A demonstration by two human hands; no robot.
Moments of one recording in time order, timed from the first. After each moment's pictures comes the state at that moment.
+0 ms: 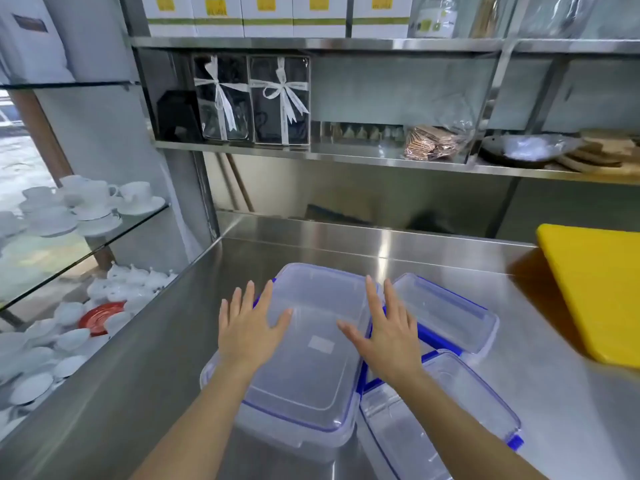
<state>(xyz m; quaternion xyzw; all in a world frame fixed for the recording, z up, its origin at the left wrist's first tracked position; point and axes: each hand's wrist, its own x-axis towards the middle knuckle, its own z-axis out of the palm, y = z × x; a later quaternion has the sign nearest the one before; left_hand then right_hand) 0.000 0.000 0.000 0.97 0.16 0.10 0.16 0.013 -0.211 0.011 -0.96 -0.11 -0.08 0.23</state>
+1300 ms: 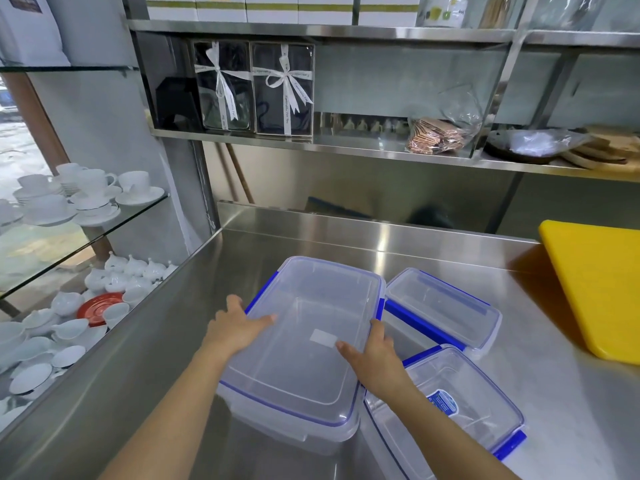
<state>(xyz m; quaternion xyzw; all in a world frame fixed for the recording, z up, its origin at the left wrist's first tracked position) -0.002 0.038 0.007 0.88 0.28 -0.04 0.38 -0.003 -0.188 -0.010 -0.87 0.02 0.11 0.48</state>
